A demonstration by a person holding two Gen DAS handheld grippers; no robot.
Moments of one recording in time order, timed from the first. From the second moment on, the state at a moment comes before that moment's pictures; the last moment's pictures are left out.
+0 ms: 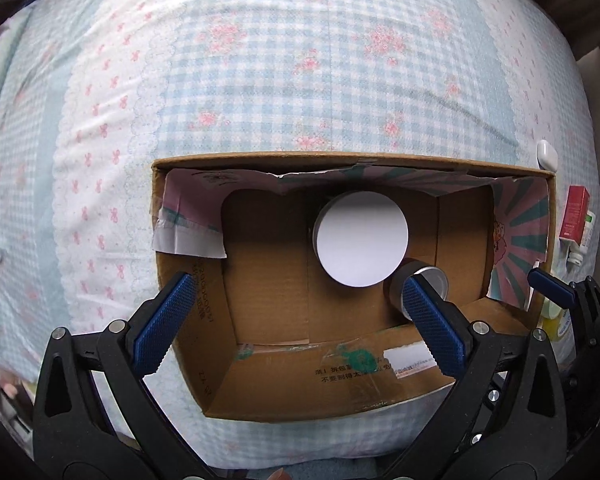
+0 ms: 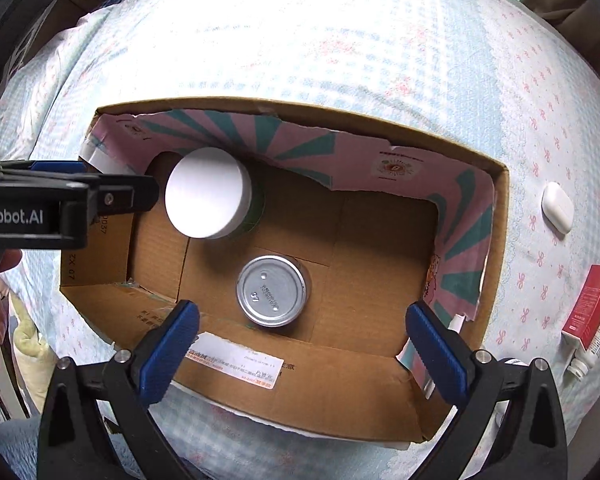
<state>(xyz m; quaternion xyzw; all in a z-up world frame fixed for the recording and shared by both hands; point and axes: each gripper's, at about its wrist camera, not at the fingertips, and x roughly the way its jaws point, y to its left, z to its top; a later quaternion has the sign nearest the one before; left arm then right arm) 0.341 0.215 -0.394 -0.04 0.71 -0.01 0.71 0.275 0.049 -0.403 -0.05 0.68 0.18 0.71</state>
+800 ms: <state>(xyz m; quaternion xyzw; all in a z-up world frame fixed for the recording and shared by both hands) 0.211 0.200 -0.228 0.01 0.57 -0.04 0.82 0.186 0.017 -0.259 -0.03 0.60 0.10 0.80</state>
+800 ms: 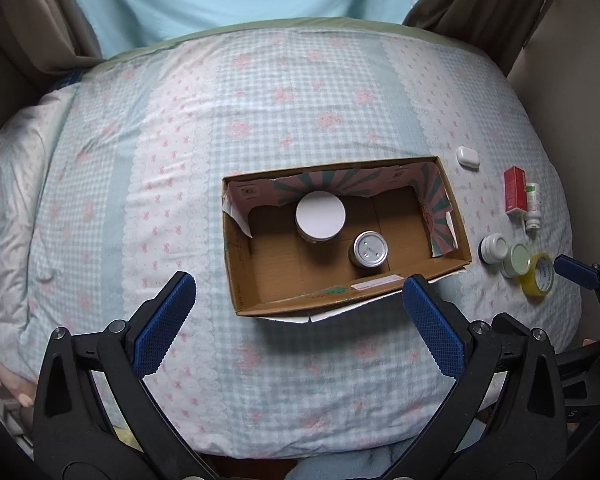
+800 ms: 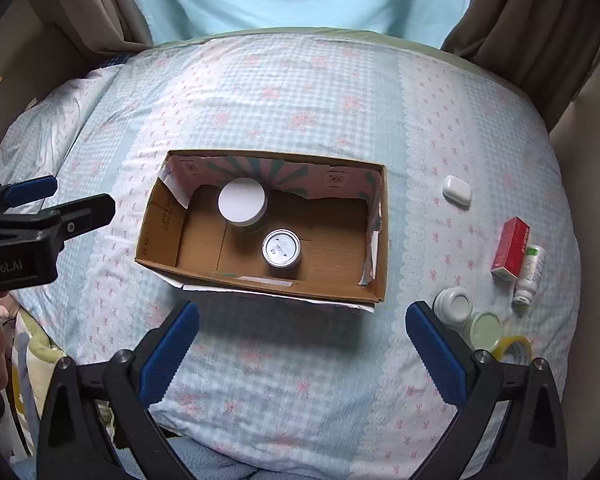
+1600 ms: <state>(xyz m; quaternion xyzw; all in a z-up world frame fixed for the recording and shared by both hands) 0.114 -0.049 -0.261 0.02 0.55 -0.08 0.83 0.076 -0.235 -0.260 0.00 0.55 -0.01 0.83</state>
